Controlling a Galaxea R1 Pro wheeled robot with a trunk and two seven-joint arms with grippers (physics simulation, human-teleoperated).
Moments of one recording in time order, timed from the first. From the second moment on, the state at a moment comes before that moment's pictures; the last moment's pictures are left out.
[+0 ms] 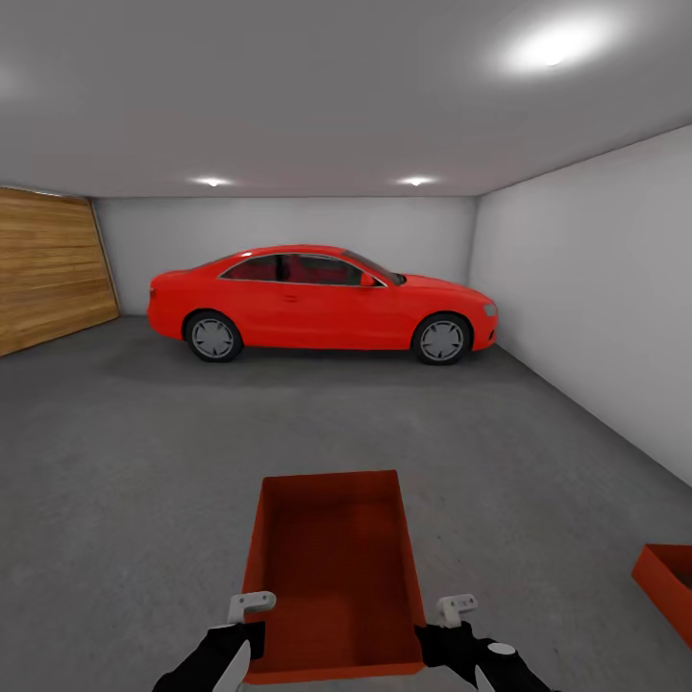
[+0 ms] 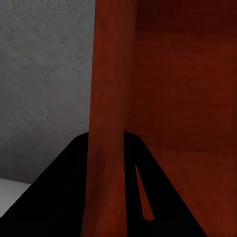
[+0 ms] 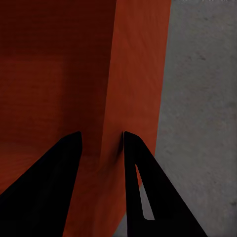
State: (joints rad) left arm -0.45 -0.09 -0.08 -0.43 0.17 0.30 0.28; right arm -0.42 0.01 0.02 -0.40 0.01 0.08 0.29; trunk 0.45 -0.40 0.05
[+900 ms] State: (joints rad) left arm -0.45 -0.09 -0.08 -0.43 0.17 0.30 0.28; right arm -0.42 0.01 0.02 -0.40 0.01 0.08 0.29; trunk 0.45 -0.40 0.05
